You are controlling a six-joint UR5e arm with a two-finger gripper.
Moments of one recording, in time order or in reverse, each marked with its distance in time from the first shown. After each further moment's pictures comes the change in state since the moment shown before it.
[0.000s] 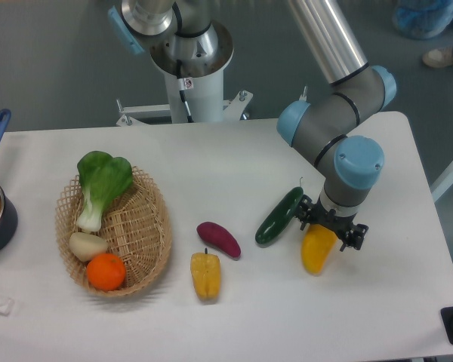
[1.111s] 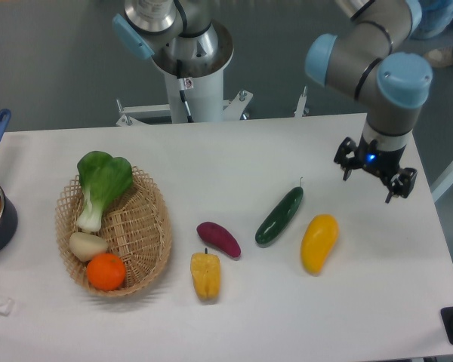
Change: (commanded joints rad) arm 0.186 0.158 -0.020 -0.107 0.009 0.330
